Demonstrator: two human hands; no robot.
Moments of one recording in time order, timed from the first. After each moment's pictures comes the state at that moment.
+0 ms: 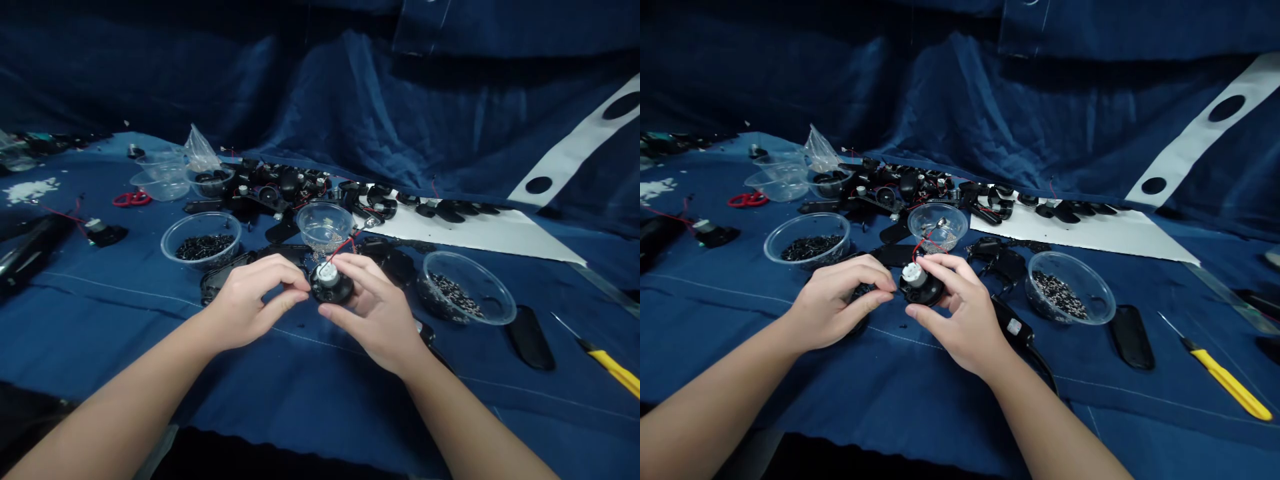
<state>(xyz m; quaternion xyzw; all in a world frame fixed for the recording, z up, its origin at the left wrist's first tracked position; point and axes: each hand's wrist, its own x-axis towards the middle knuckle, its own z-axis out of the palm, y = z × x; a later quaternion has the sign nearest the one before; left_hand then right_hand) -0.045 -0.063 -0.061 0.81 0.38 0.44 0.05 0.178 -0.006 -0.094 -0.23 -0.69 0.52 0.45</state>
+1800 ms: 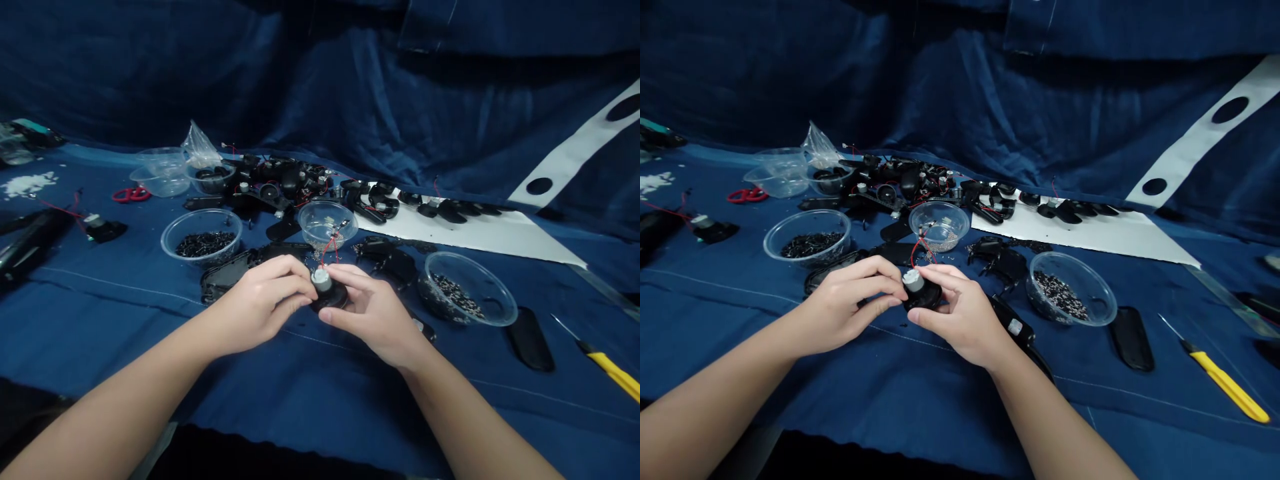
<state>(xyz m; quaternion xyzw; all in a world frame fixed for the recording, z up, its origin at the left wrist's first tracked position) -0.041 -0.065 -0.063 0.84 0.39 0.37 0.04 0.178 0.003 -0.096 -0.25 -0.66 0.62 0.35</state>
